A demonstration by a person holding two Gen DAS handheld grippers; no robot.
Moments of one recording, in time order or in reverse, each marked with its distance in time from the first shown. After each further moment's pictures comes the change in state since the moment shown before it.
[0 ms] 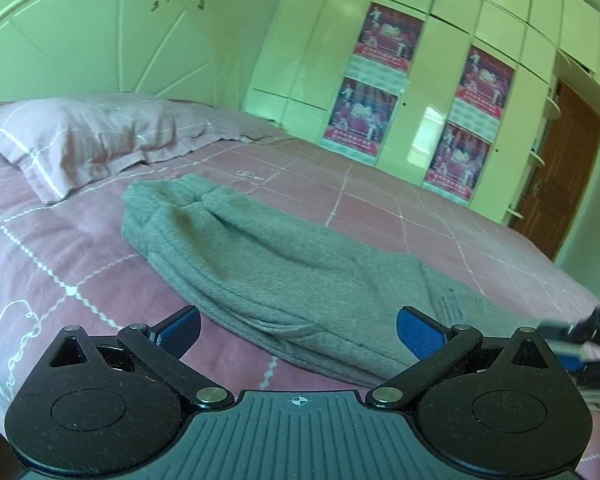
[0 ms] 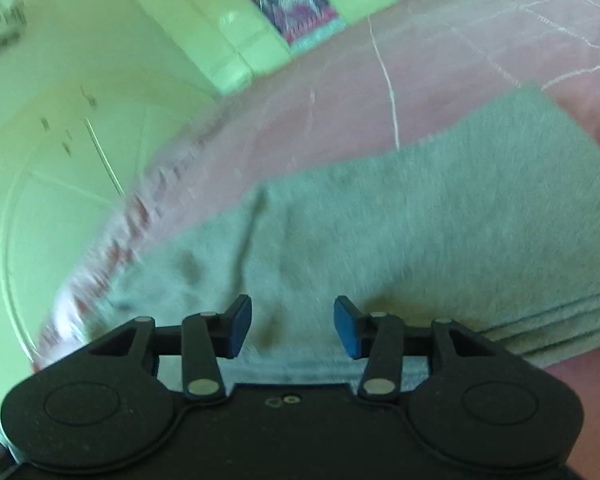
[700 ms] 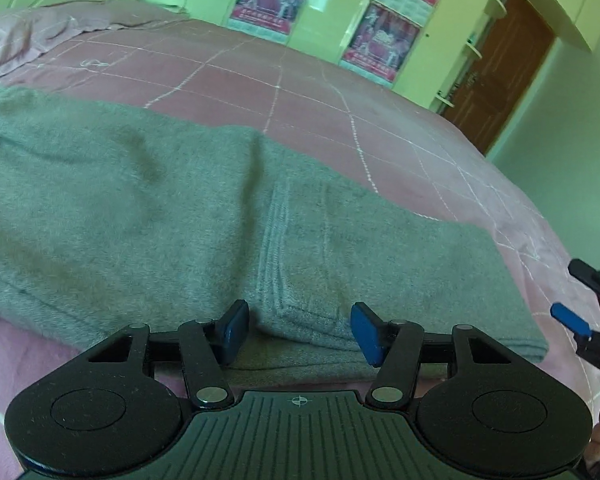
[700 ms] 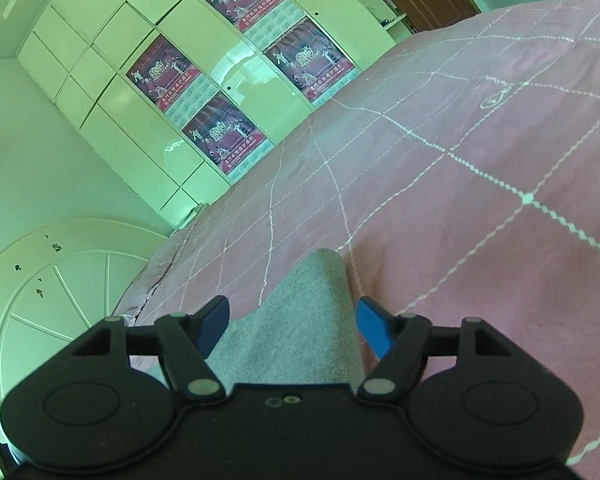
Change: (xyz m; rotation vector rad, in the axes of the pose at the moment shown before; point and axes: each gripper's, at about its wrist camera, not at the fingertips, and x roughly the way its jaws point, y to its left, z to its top) left arm 0.073 -0.145 -0.016 0.064 0.364 -0.194; right arm -0.075 -0.116 0.040 0.138 -0.255 -0.095
